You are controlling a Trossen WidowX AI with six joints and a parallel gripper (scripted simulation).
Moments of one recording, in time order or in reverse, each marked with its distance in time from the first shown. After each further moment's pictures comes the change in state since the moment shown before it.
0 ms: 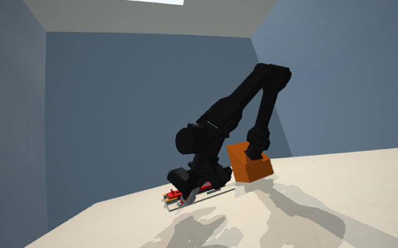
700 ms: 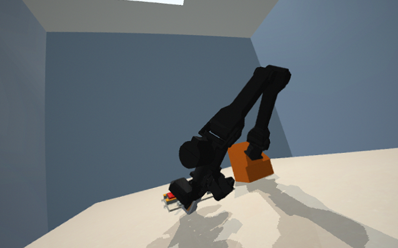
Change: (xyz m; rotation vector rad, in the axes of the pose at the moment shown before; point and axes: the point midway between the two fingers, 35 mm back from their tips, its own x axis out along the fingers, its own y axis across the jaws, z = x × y) arm 0.021 0.001 0.016 0.005 0.012 0.002
